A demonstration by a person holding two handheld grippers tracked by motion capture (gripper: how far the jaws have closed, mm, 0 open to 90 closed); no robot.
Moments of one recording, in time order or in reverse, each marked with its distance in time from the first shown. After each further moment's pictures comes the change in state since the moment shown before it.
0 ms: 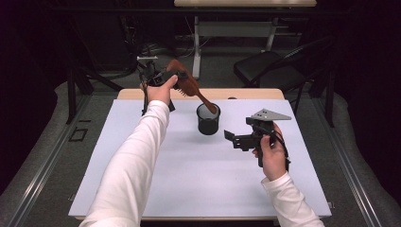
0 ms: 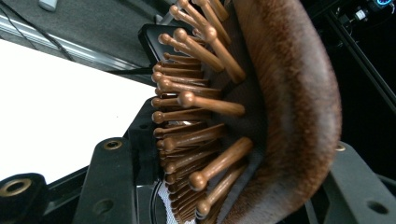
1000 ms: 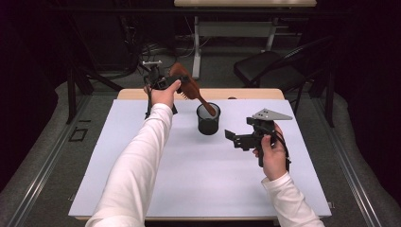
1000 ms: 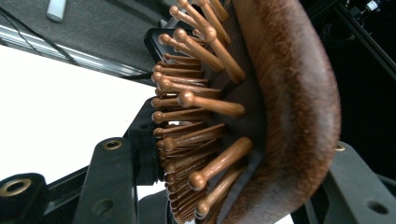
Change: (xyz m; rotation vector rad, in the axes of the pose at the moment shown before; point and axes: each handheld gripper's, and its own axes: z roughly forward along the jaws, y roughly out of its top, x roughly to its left) left arm 0.010 -0.011 0.015 -0.021 0.022 0.054; right arm -0.002 0.000 -0.001 -0.005 -0.001 0.009
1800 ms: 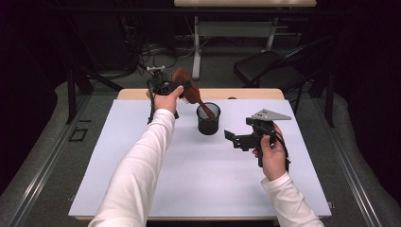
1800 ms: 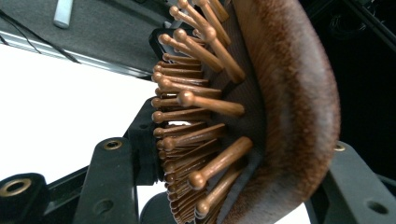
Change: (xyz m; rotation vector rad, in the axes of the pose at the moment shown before) left arm 0.005 -0.016 0.007 -0.006 0.022 0.059; right arm 0.000 -0.001 0.002 0.006 0.003 -0.001
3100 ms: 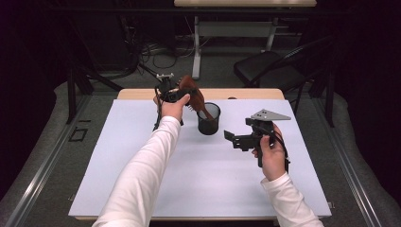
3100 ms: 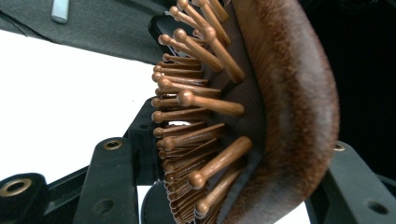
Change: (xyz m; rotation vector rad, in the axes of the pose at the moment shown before) left arm -0.004 -0.024 0.016 0.041 0.011 0.055; right arm 0.001 -0.001 0.001 0.003 -0.002 0.004
